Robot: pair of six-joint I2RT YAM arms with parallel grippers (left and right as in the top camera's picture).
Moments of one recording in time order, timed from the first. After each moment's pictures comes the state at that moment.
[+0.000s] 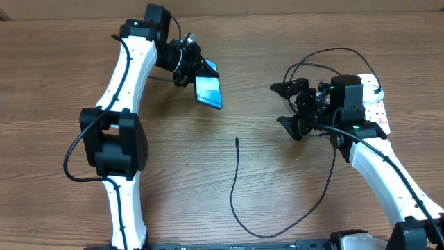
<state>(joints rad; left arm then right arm) -0.13 2.28 2.10 -1.24 0.95 -0.42 0.11 1.41 0.86 -0.20 -0.66 1.25</state>
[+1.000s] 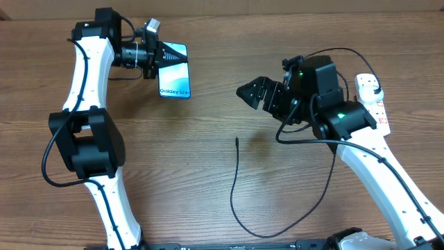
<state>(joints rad) 0.08 2.28 2.10 -1.30 1.23 -0.16 0.36 1.41 1.18 -0.55 -0.44 0.75</state>
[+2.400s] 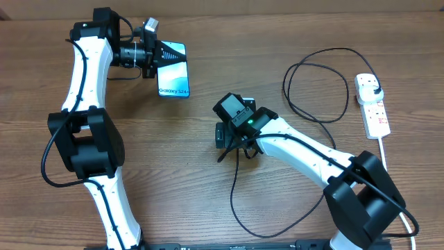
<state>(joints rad) 0.09 2.28 2.10 -1.29 1.24 -0.16 0.72 1.83 1.25 -0.74 0.14 0.72</state>
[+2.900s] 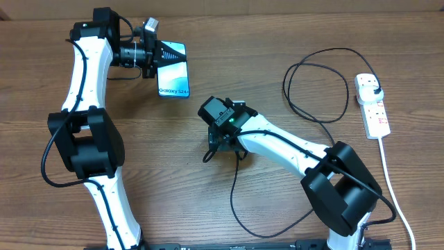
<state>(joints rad) 0.09 2.28 2.10 -1.28 1.24 -0.16 0.78 1.96 1.37 -0.84 0.21 0.76</state>
